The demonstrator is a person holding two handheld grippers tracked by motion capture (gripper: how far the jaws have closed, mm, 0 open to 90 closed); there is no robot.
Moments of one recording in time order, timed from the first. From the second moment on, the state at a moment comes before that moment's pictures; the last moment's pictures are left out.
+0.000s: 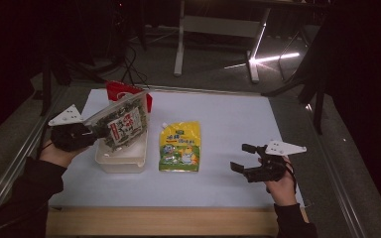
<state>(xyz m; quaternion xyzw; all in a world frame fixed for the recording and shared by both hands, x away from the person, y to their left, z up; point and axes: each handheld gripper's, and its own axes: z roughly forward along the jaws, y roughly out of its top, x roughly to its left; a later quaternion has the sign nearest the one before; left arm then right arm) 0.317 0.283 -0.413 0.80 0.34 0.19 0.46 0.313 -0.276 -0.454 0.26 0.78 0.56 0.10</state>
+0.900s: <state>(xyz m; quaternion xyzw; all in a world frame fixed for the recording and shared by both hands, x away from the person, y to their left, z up) 0.317 0.271 -0.390 0.82 0.34 0.19 0.42 0.313 -0.276 -0.454 0.26 0.78 0.56 0.10</state>
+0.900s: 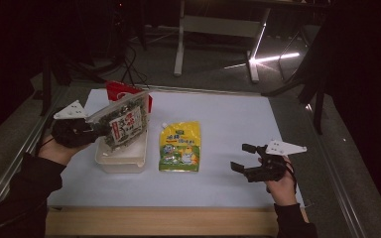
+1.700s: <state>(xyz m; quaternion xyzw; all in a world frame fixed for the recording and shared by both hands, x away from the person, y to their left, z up) 0.321 0.263 -0.380 0.83 0.35 0.18 0.39 0.314 -0.276 -0.456 0.26 0.78 0.56 0.10</state>
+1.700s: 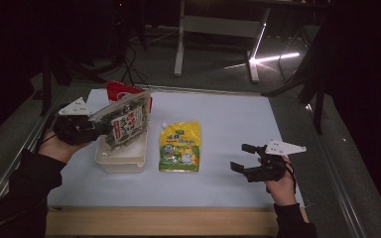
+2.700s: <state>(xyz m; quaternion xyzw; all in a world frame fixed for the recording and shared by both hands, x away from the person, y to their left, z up) 0.332 0.274 -0.398 0.82 0.35 0.16 0.41 0.315 -0.276 -0.459 0.27 0.78 0.55 0.10</state>
